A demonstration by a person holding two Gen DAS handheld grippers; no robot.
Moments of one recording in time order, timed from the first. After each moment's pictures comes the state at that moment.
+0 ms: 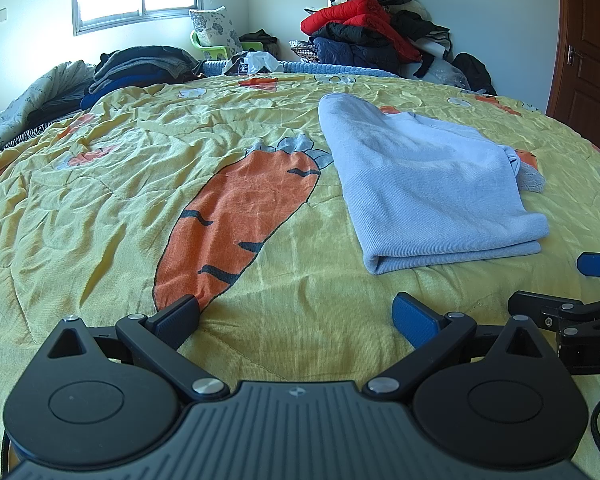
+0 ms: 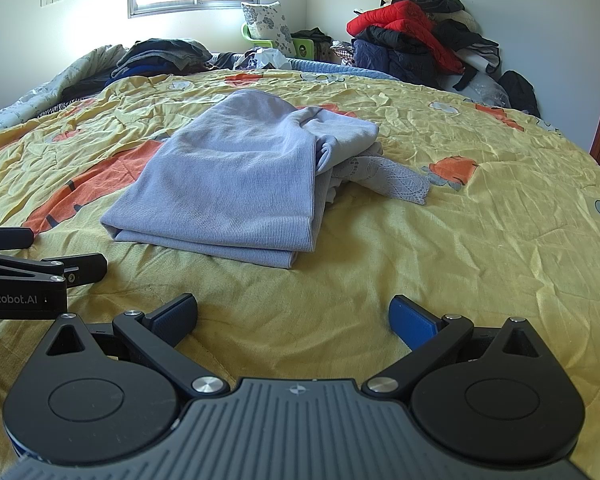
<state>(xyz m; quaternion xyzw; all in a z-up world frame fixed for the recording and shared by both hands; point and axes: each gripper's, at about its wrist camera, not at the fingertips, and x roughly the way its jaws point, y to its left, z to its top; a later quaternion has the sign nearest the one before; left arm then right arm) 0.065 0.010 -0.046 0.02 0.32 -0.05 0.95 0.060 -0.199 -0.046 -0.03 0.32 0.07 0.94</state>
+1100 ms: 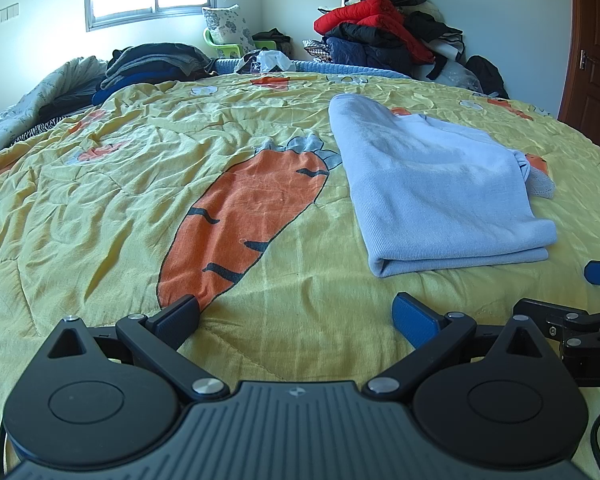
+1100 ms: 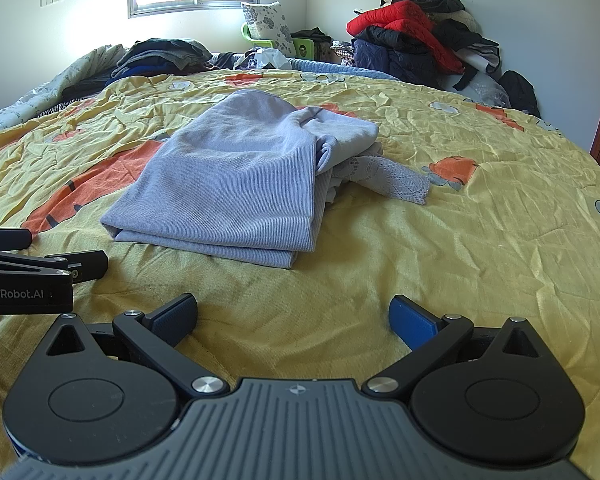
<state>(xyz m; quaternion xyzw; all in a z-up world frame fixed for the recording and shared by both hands) 0.065 0.008 -0.045 0.01 0.32 -0.03 0.95 0.060 -0.199 -0.046 -0.03 0.32 0.07 0.94</state>
